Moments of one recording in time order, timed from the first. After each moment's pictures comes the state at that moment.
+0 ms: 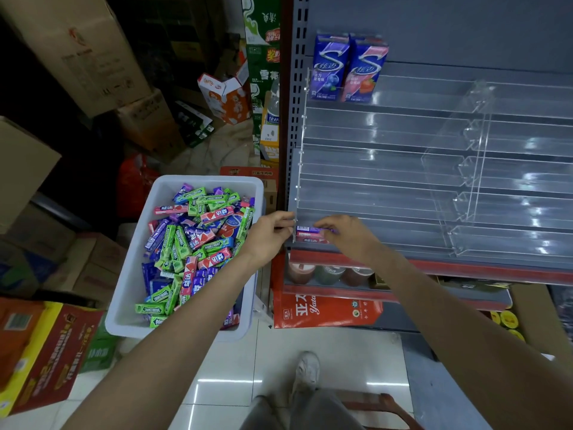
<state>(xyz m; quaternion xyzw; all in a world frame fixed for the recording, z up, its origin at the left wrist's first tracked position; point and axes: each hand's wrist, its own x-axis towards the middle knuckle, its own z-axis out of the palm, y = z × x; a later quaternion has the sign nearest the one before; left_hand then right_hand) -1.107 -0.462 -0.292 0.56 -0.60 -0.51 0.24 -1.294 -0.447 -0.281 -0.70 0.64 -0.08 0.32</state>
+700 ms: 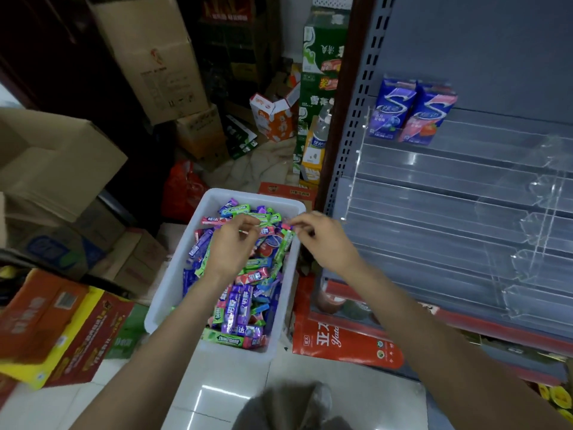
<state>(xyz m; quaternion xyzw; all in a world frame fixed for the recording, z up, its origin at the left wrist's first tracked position) -1.003 -0.466 -0.257 0.68 -0.58 -0.30 0.33 -1.186 -0.486 -0.241 -0.76 0.52 -0.23 0.32</state>
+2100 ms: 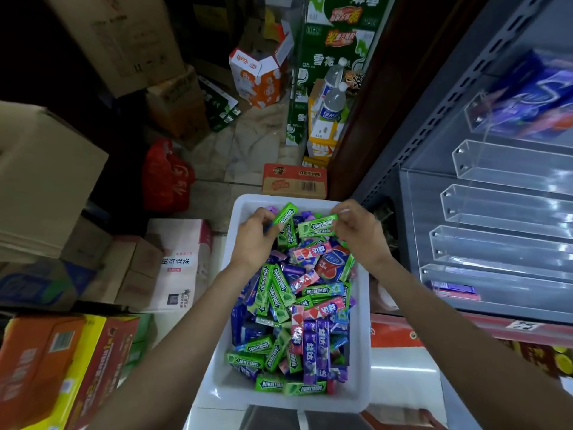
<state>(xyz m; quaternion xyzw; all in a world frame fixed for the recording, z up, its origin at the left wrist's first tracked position) -0.890 -0.585 -0.336 0.64 -0.61 -0.40 0.25 -1.089 -0.568 -0.309 -0.57 0.69 -0.28 0.36</state>
